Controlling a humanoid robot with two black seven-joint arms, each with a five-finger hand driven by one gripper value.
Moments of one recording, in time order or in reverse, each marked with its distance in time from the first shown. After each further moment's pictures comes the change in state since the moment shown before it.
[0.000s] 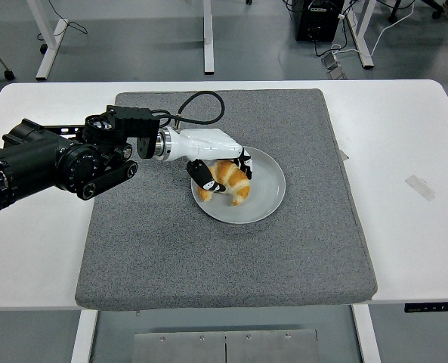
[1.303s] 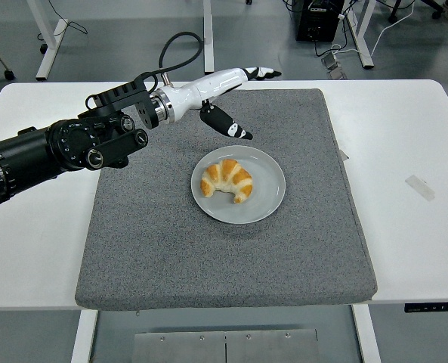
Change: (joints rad) left arm -0.008 0.016 -0.160 -0.008 -0.558 0.064 0.055; right arm 0.000 0.000 0.000 0.000 0.000 0.000 0.000
